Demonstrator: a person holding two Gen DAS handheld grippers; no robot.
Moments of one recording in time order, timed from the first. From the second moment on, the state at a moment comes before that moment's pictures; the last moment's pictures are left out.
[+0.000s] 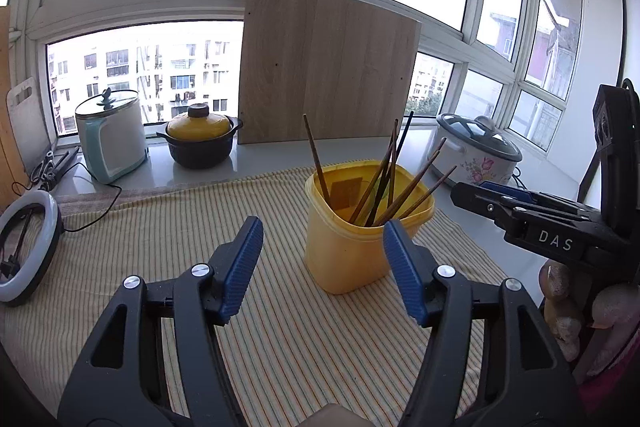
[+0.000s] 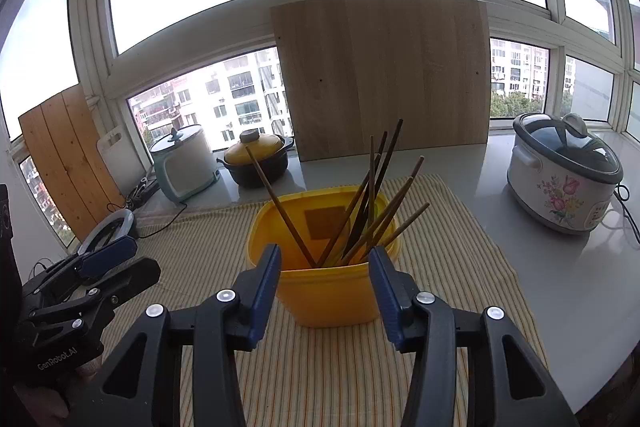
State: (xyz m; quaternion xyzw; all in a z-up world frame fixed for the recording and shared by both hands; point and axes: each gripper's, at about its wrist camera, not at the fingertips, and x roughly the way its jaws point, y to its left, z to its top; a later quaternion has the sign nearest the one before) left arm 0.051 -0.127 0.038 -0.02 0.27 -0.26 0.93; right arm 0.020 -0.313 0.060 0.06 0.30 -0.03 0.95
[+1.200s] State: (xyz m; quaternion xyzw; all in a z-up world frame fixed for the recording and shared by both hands) left arm 0.004 -0.088 0.033 0.01 0.25 -0.14 0.96; right arm -0.016 -0.283 0.060 0.01 0.27 -0.11 0.96
